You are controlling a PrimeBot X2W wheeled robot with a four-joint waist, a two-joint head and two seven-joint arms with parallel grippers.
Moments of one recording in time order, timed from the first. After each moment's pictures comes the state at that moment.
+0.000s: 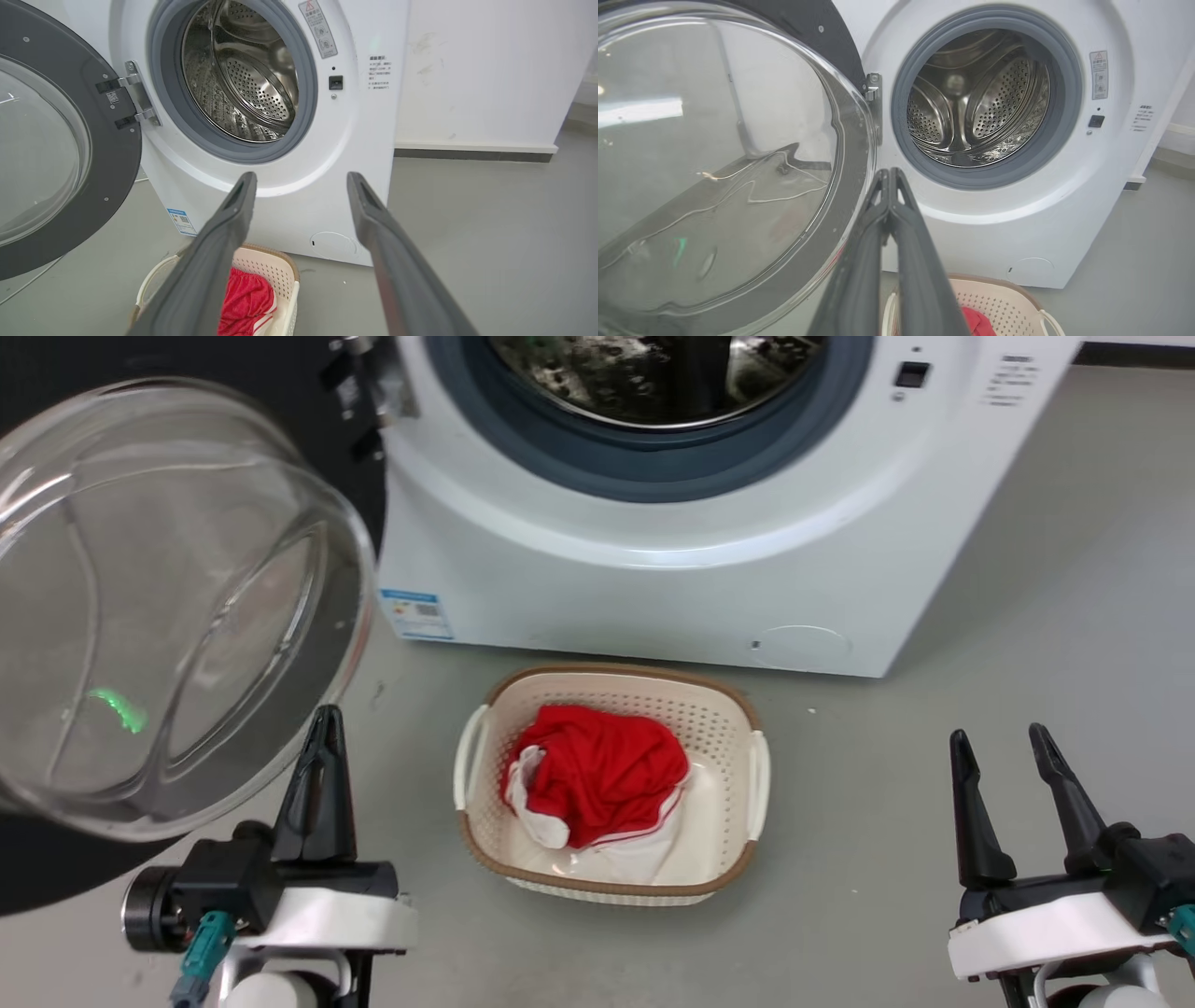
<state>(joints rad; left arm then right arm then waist) -0.04 0.10 -0.03 -0.03 -0.16 0.02 -0.26 0.00 -0.07 -0.02 -0.02 0.13 0.13 -0.20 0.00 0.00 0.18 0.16</state>
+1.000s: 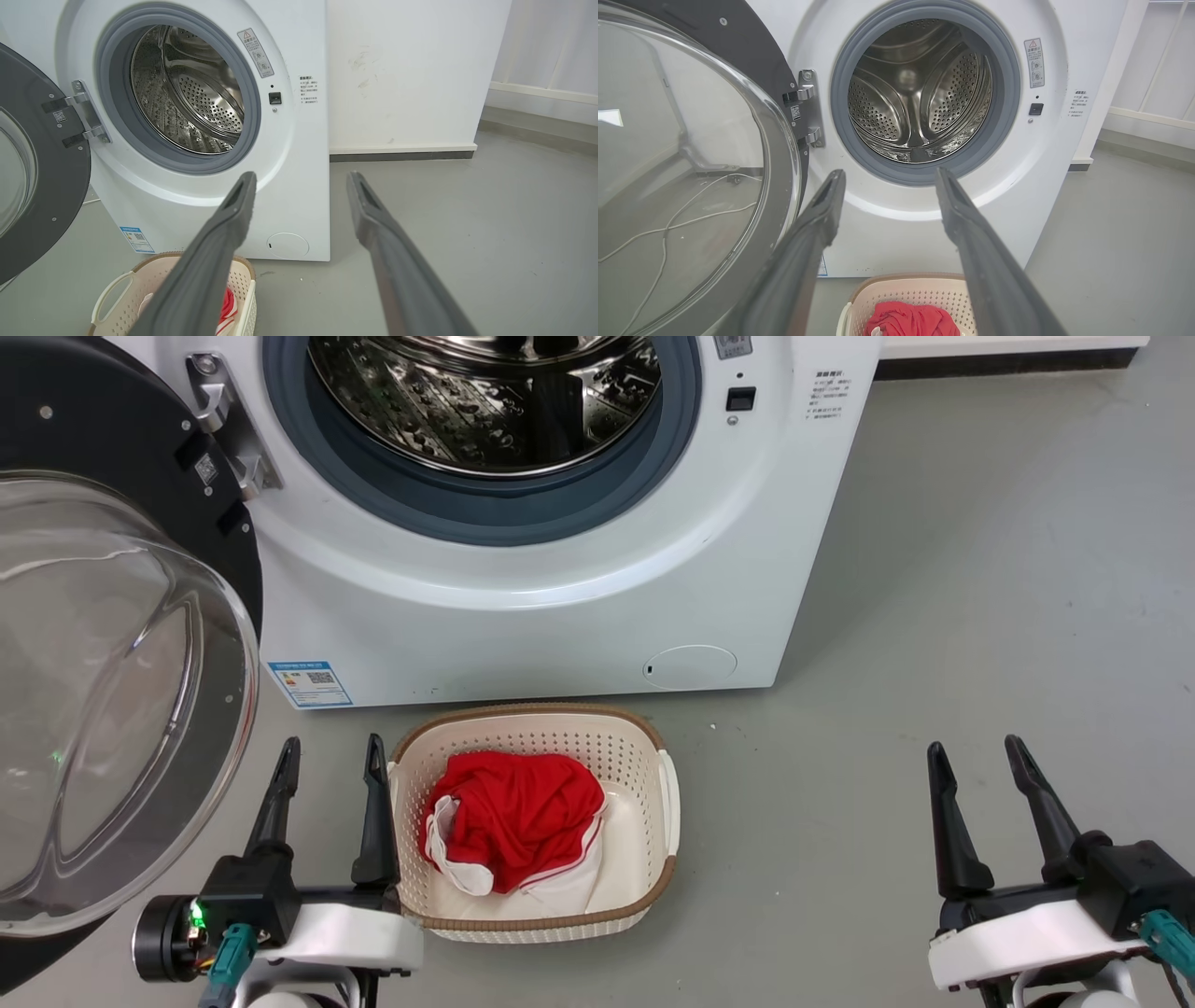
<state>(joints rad) -0.04 0.09 -0.04 0.03 -0.12 0.05 -0.26 0.00 -0.06 0.00 0.02 0.12 0.13 -0.22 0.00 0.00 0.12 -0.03</state>
